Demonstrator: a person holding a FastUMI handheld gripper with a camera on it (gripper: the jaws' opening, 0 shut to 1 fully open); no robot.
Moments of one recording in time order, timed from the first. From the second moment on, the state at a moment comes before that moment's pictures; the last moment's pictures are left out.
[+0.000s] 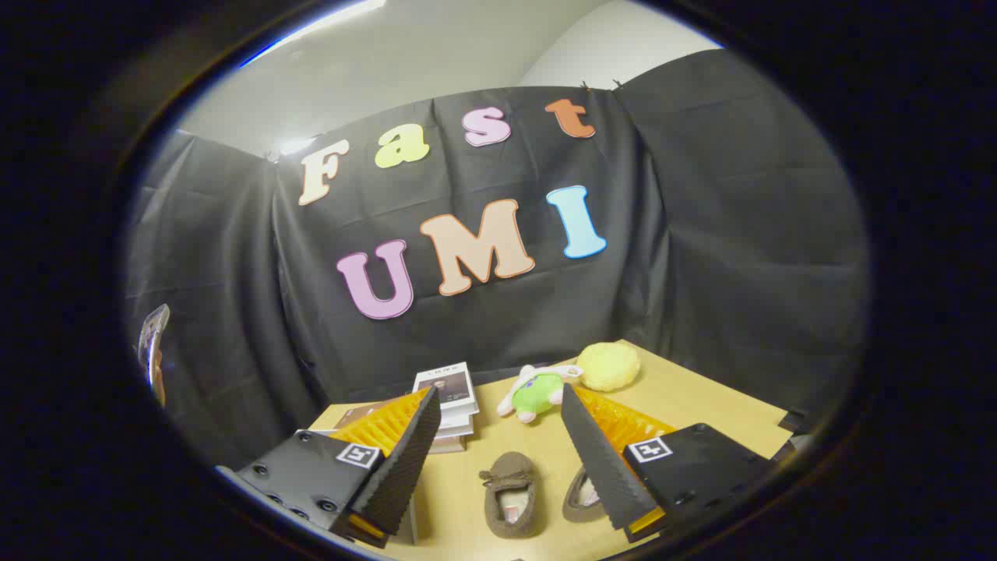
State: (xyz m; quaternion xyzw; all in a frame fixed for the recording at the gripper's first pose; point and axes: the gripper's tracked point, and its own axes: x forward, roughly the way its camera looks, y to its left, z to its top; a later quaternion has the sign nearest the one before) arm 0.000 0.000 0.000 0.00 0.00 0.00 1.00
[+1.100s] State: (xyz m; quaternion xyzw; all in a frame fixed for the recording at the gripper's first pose) arm 0.035 -0.001 -0.016 0.00 0.03 0.02 1.00
